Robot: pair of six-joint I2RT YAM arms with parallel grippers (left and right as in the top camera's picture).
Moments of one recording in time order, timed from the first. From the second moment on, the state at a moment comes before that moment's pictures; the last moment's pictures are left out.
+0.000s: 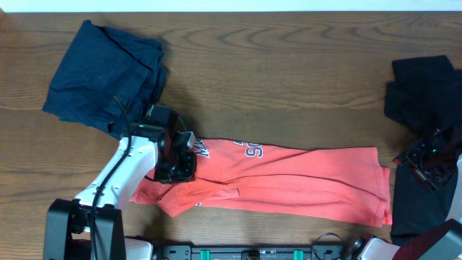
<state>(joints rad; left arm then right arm) -0.19 1.51 0.84 -0.96 0.41 -0.14 -0.63 1.43 1.09 -1.20 -0.16 0.23</state>
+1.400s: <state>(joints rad) -0.38 1.50 0.97 -0.87 0.19 -0.24 -0.63 1.43 1.09 -1.19 -0.17 0.23</state>
